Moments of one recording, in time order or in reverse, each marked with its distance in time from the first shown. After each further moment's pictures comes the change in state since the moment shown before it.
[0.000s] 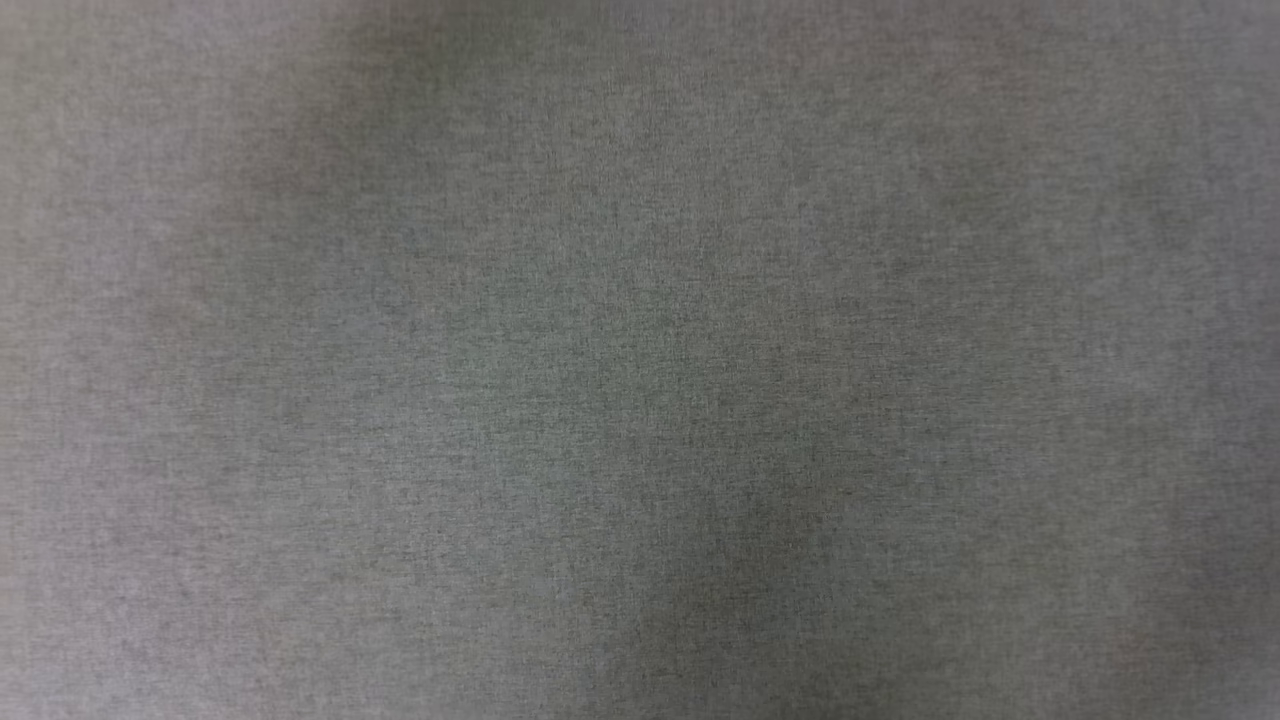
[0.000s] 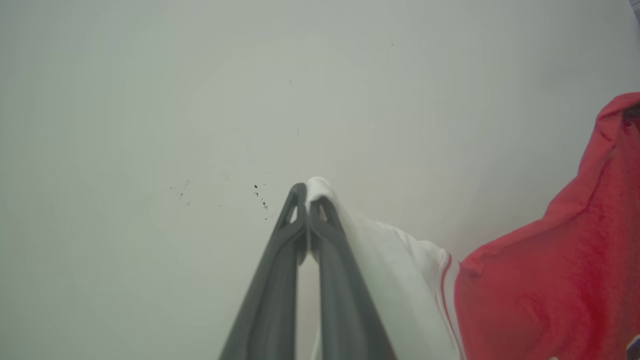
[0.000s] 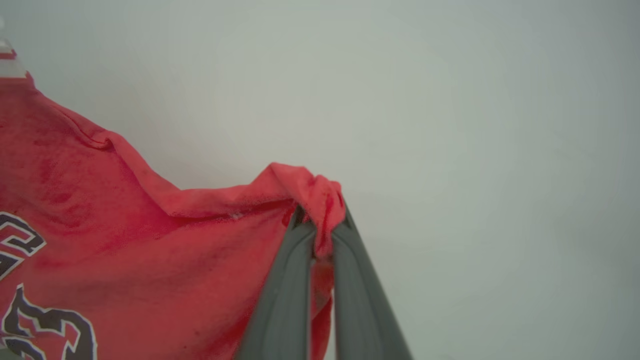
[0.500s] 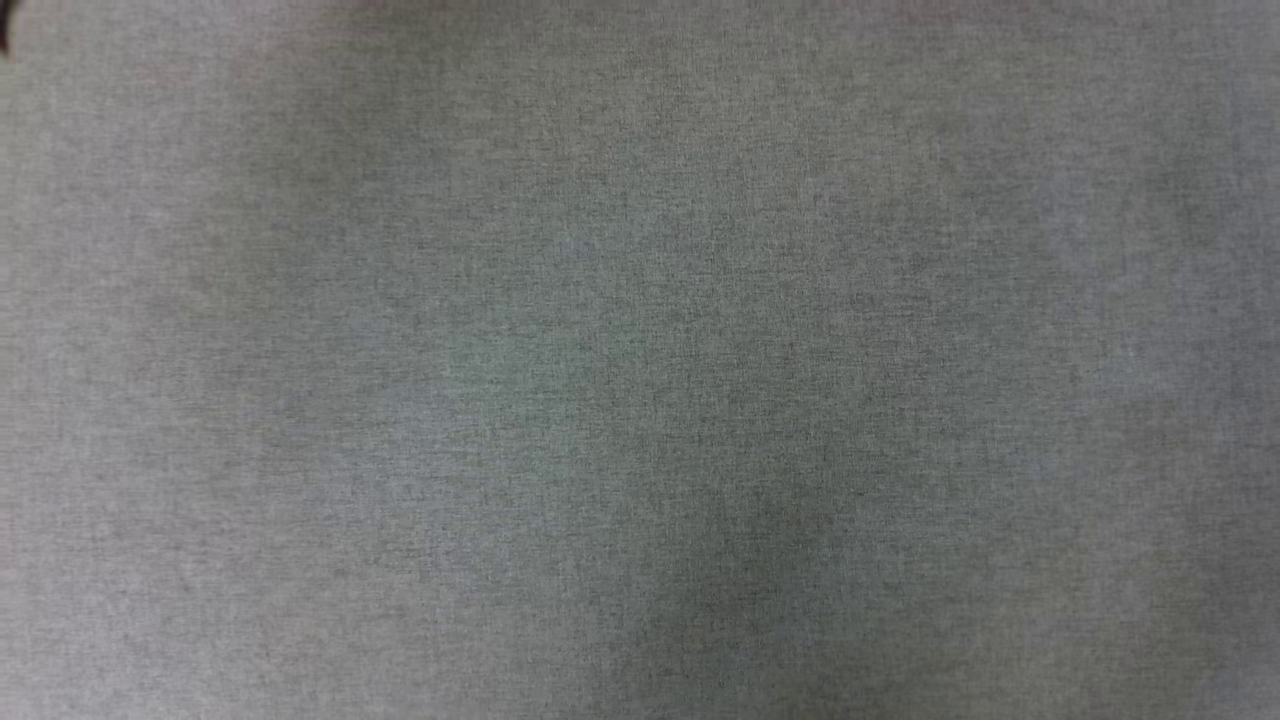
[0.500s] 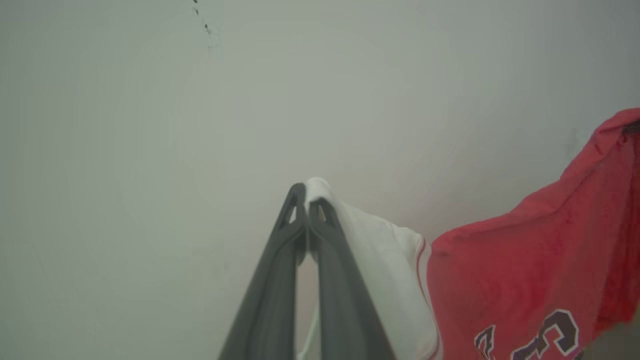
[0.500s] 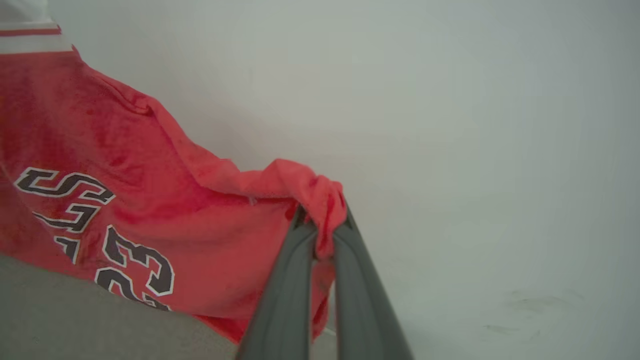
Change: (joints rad) left arm 0.133 -0.063 -0.047 0.236 -0.039 -0.077 -0.119; right arm 0.102 0.066 0.151 0.243 0.087 0.000 -0.147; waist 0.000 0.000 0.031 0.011
